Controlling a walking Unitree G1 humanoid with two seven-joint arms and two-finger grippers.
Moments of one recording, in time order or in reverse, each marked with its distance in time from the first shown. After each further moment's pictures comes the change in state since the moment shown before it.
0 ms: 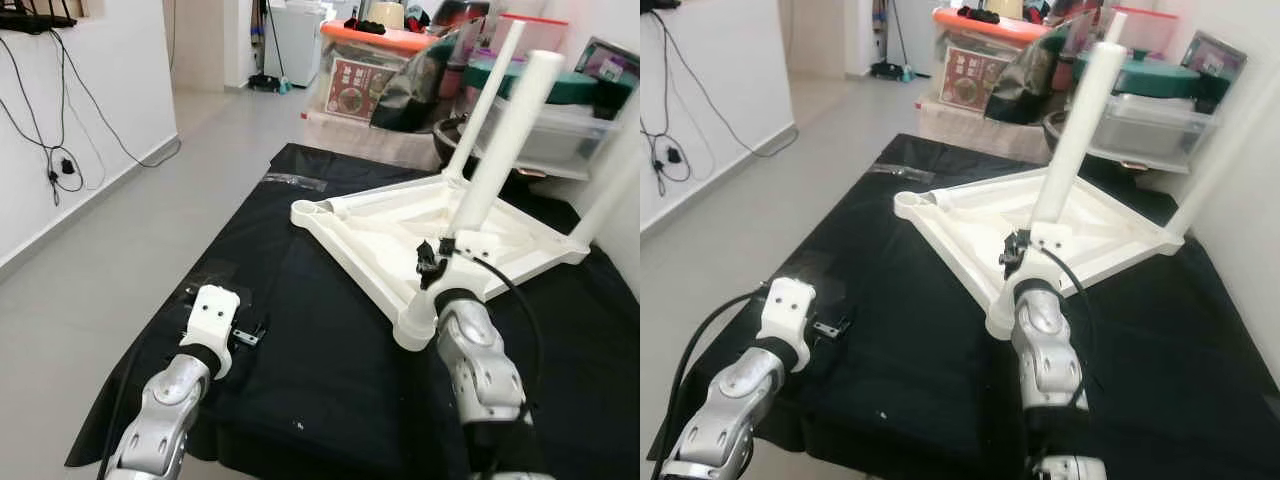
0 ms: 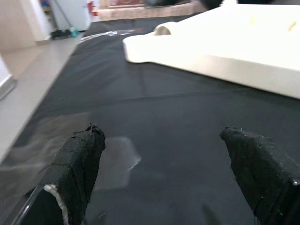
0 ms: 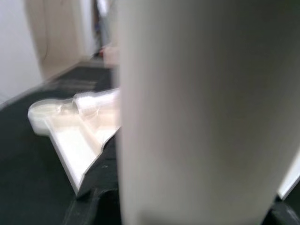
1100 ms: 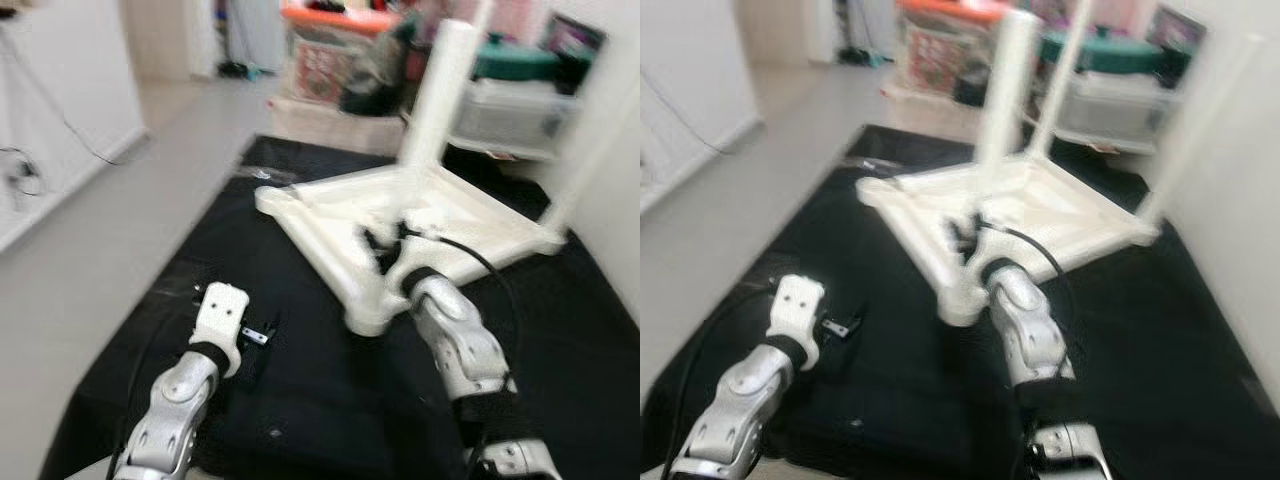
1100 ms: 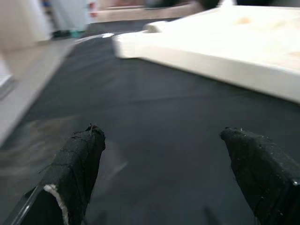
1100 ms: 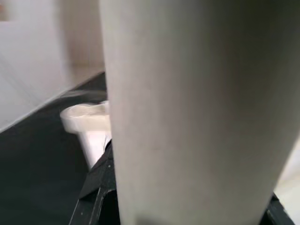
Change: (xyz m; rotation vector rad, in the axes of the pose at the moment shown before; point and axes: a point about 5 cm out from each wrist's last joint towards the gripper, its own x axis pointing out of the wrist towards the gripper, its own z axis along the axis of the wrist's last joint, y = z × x) left arm 0.001 0.000 0.001 0.002 -0.004 -0.002; right arm 0.022 -0.001 0.014 0.020 -0.015 -0.042
